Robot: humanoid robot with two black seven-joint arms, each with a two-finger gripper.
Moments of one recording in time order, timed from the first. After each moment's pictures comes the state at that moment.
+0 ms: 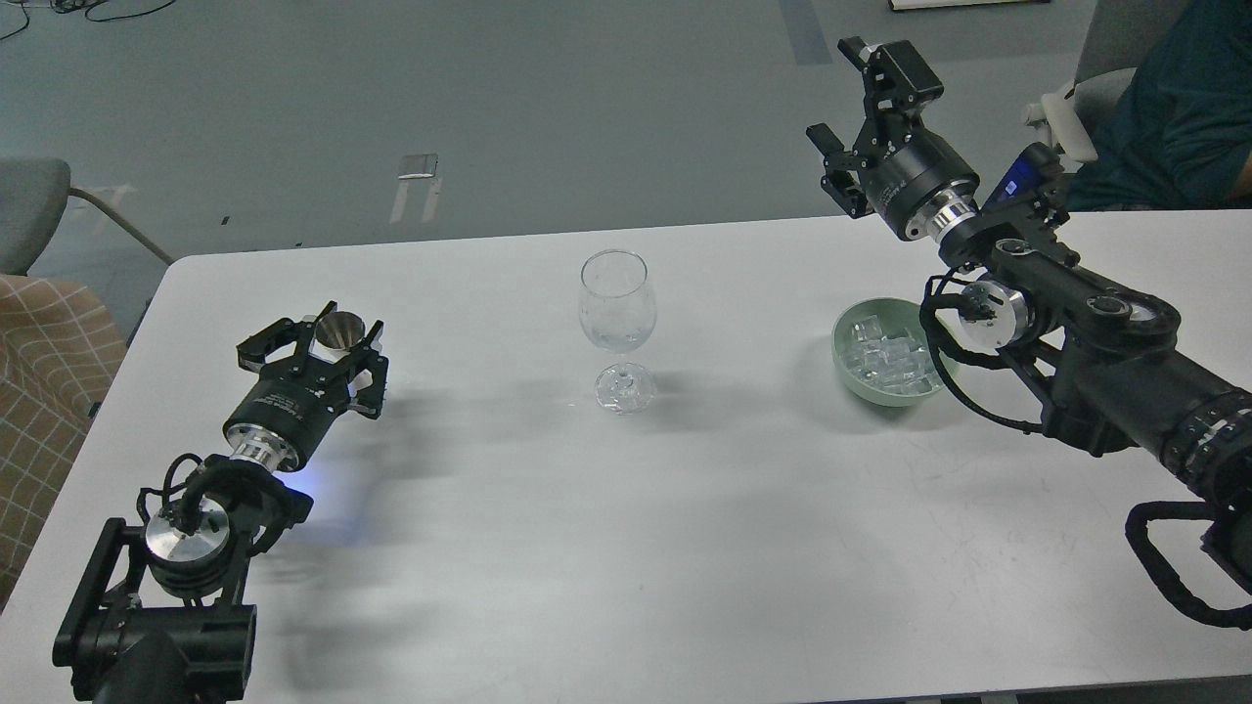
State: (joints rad) left arm -0.22 0.06 -1.74 -1.00 0.14 -0.30 0.35; right arm 0.94 -0.18 0.55 0.56 -0.37 0.22 0.47
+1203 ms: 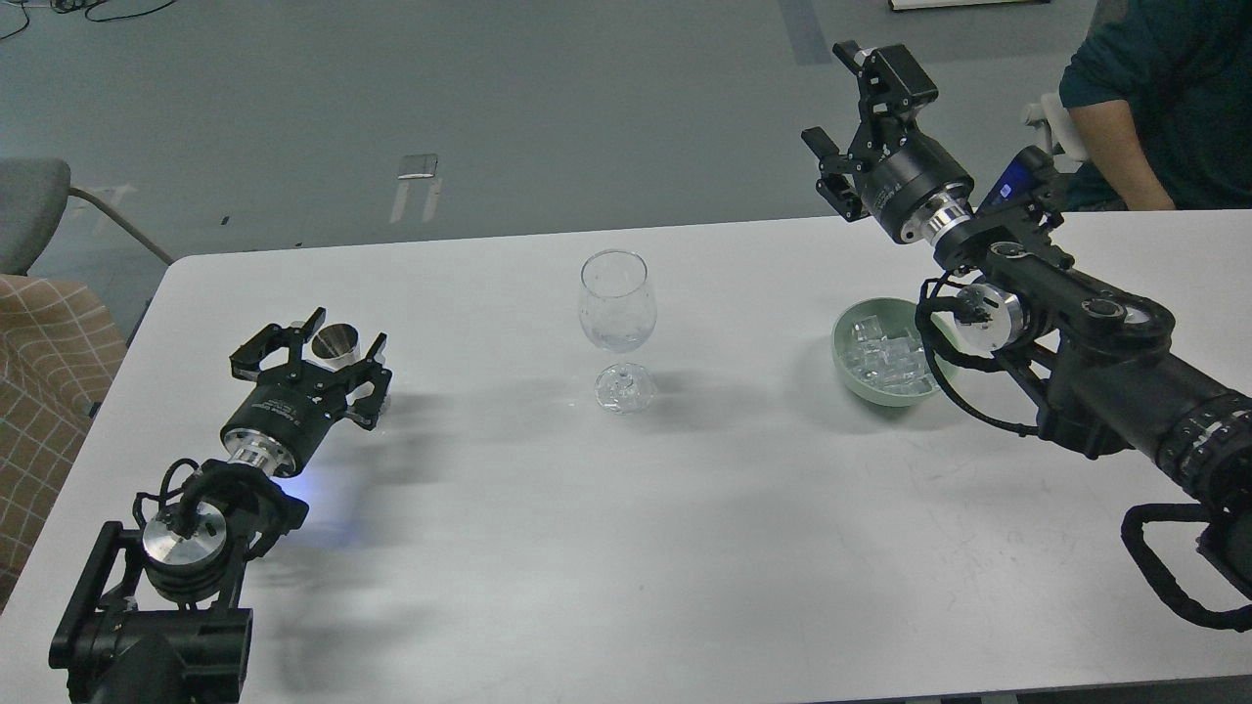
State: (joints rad) left arm -0.22 0.07 -1.73 -0.98 0.15 -0.30 0.35; right arm 0.94 -0.17 0.55 0.56 -0.37 0.22 0.47
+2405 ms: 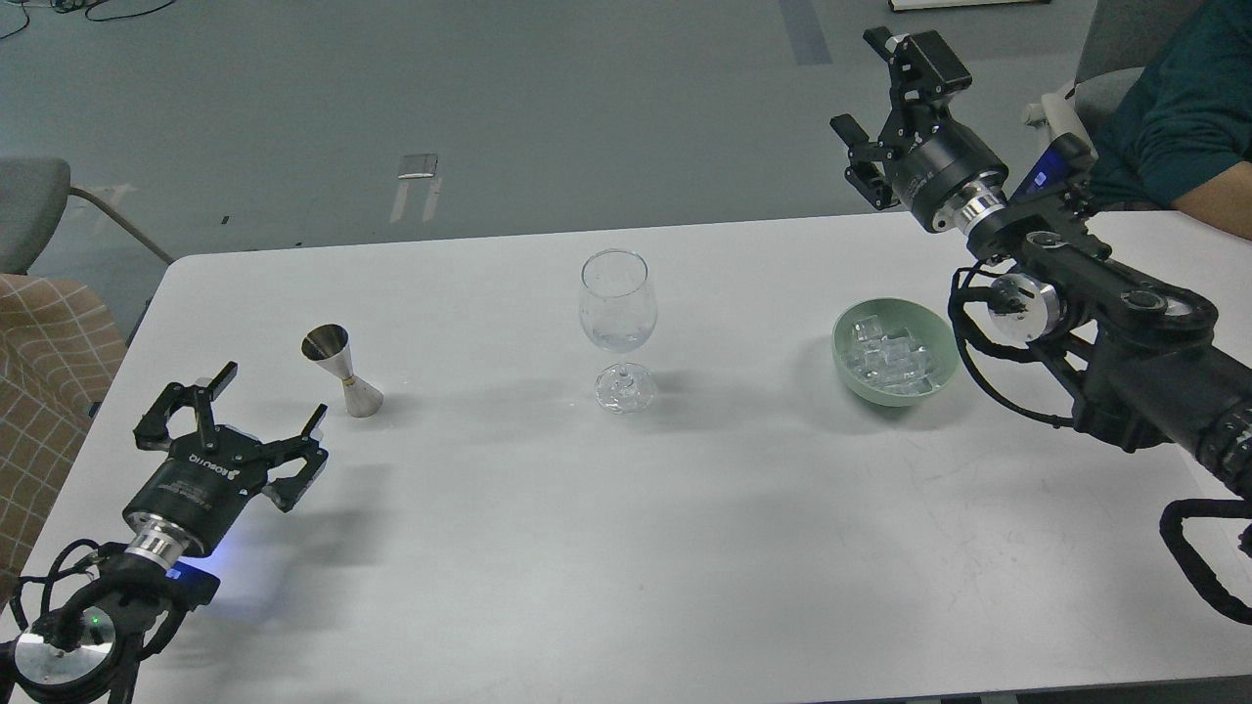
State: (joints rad) left arm 0.05 0.19 -1.81 -1.14 0.06 -0.45 0.45; right arm 0.94 -0.28 0.54 0.62 -0.37 0.22 0.47
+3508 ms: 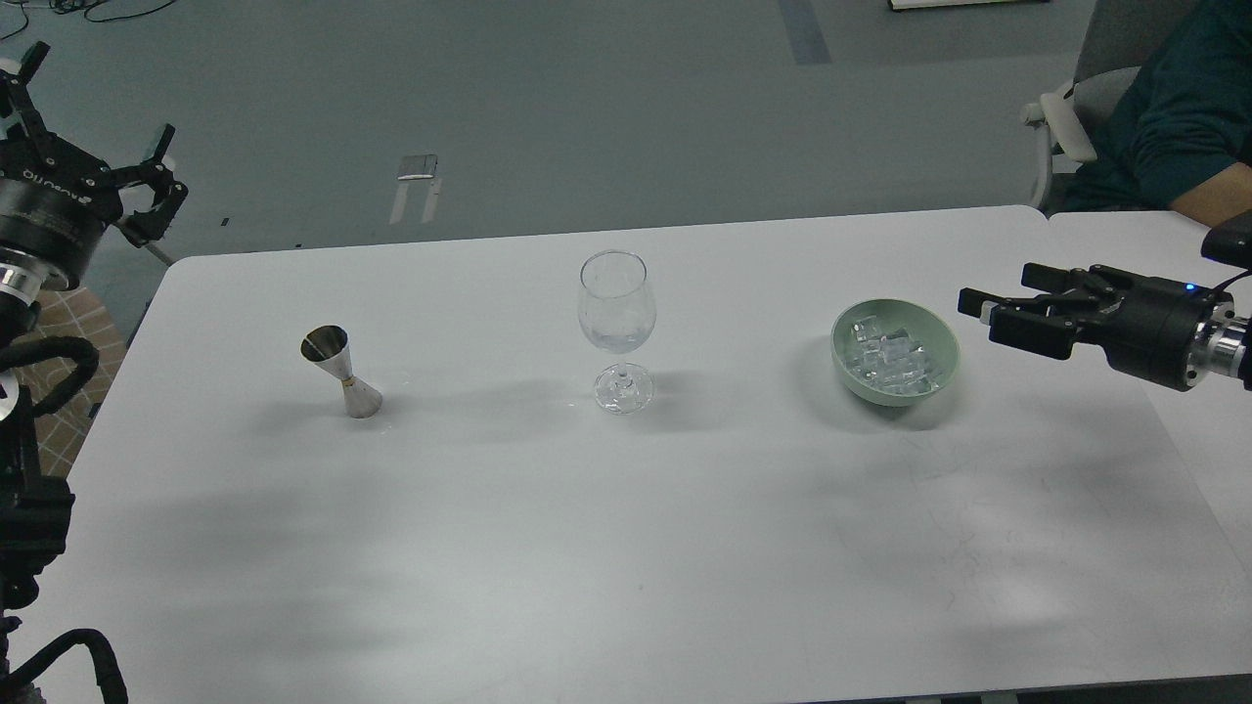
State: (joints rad) left arm -0.48 0.35 -1.82 -1.08 0.64 -0.45 0.15; right arm 0.75 -0.92 0.27 1.19 -1.58 -0.08 0.44
